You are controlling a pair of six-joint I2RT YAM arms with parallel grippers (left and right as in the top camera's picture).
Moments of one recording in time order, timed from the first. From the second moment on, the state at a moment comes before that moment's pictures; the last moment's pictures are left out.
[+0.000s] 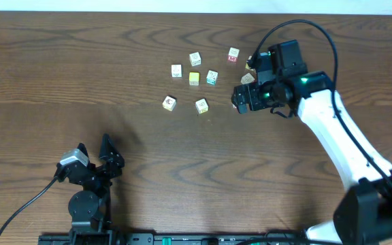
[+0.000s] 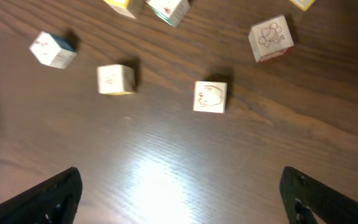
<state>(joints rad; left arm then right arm) -0.01 0.01 0.02 -0.11 -0.18 -0.43 0.28 1.67 1.35 -0.79 -0.24 0.07</state>
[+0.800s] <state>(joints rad) -0.01 0.01 0.02 -0.11 -0.18 -0.43 0.28 2.00 1.35 -0.54 -0.15 0.06</state>
